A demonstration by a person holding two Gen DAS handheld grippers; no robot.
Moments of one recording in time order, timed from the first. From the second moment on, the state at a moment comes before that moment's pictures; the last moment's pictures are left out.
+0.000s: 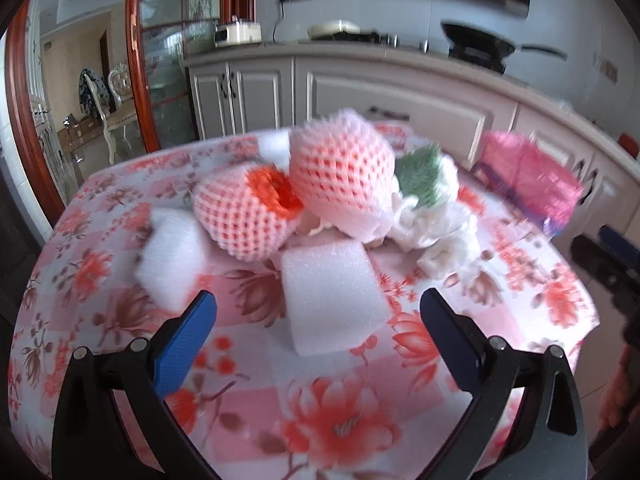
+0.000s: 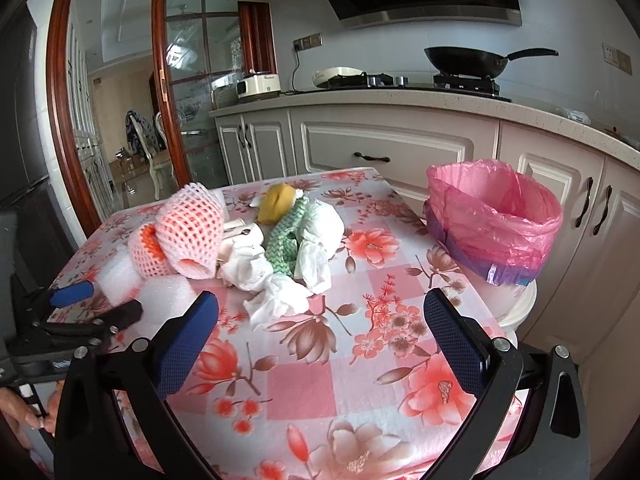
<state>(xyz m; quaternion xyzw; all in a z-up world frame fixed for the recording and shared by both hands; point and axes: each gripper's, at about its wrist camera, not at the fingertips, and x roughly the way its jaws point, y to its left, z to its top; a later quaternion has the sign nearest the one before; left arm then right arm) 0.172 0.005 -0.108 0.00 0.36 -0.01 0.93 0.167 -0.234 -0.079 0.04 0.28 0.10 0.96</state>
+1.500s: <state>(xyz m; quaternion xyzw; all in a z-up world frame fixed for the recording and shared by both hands) 0.135 0.001 -0.097 0.00 0.32 -0.05 0.95 0.187 -0.216 -0.101 0.04 0.32 0.15 0.93</state>
